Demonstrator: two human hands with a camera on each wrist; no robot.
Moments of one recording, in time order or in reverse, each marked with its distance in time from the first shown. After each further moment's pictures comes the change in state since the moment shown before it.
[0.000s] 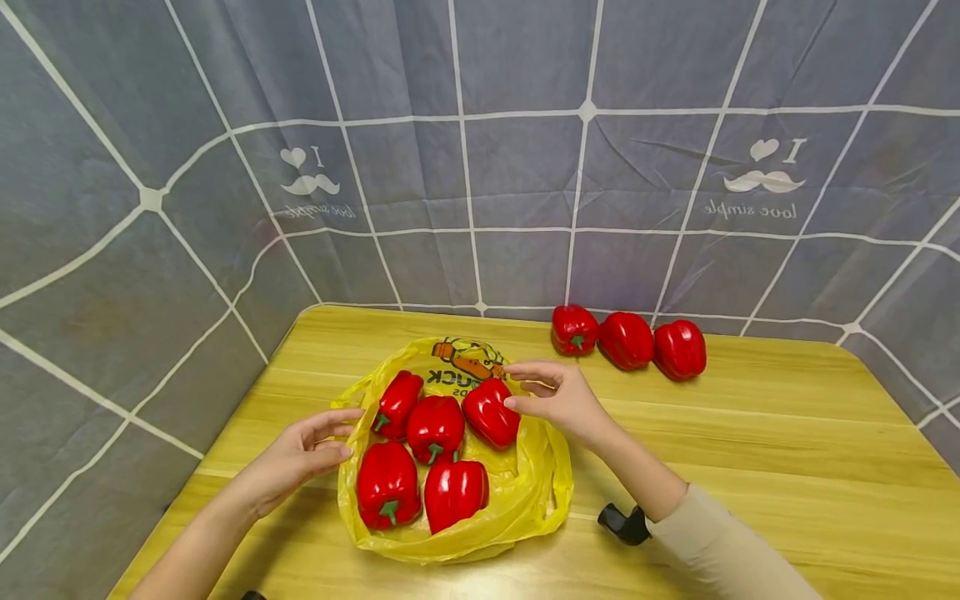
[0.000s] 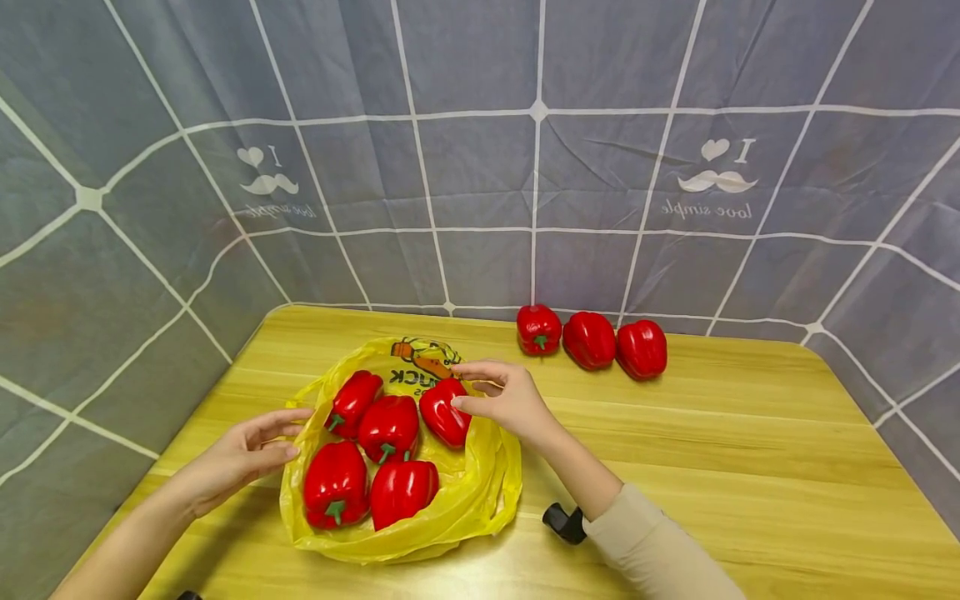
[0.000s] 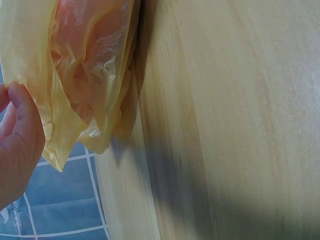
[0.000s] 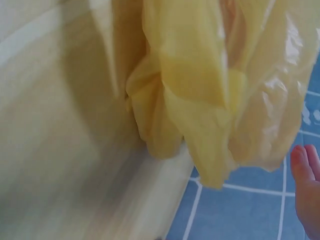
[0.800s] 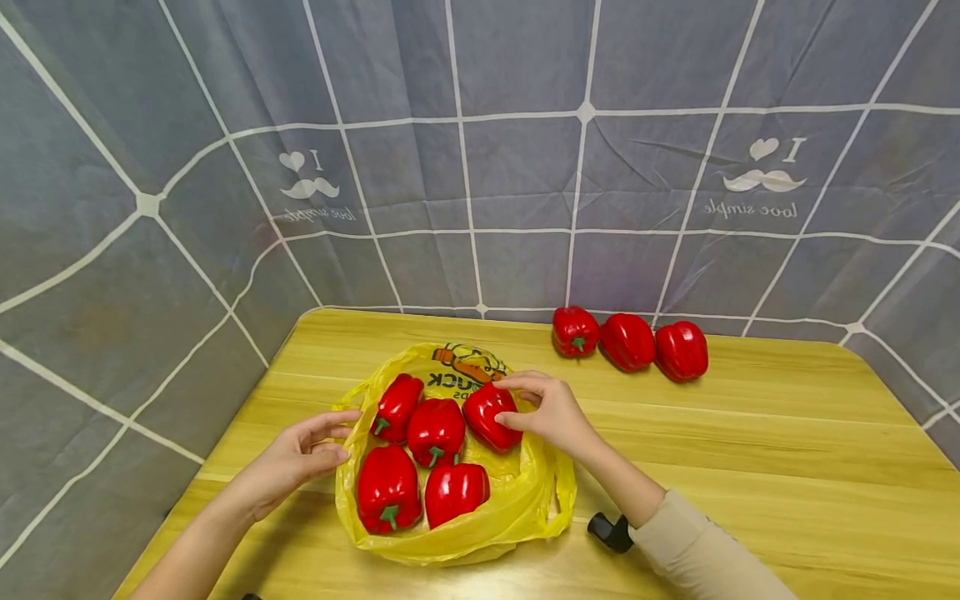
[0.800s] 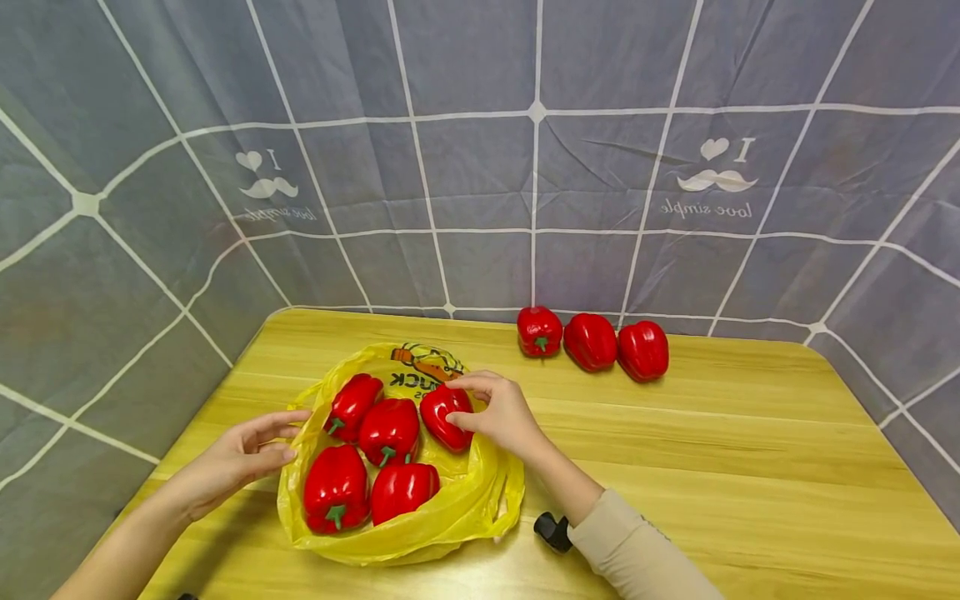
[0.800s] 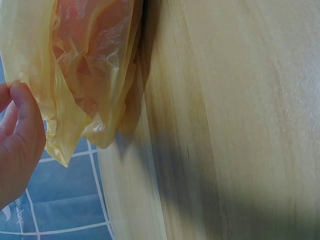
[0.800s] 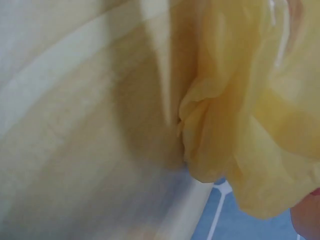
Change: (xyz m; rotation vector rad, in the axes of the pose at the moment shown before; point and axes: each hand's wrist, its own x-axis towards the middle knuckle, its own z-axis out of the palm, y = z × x) left_hand -0.001 0.000 -0.004 0.042 0.007 0.023; right_hand 0.004 0.024 0.016 -0.259 0.048 -0.027
